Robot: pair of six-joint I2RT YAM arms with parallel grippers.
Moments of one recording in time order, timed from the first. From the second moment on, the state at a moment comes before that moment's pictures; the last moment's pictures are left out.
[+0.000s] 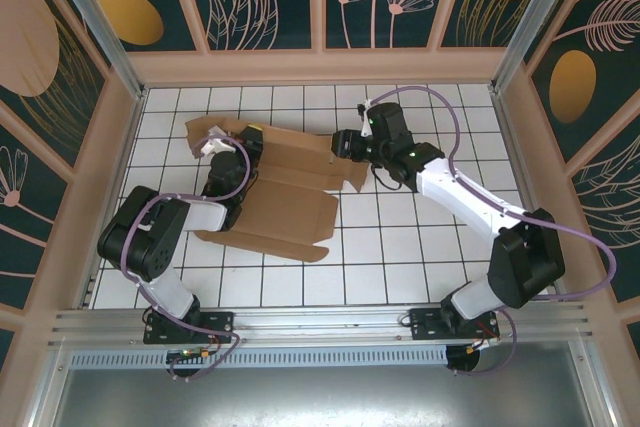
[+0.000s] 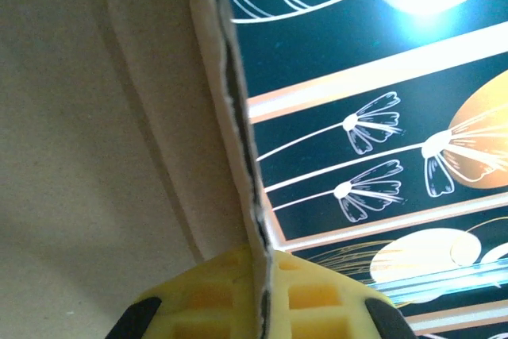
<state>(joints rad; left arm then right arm) -0.39 1.70 0.61 1.09 -0.15 -1.29 0.58 1.49 1.16 -0.28 -0.11 0.53</state>
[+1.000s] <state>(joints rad) -0.39 1.62 0.59 0.90 0.00 -1.18 0.58 1.48 1.16 -0.35 -0.15 0.79</state>
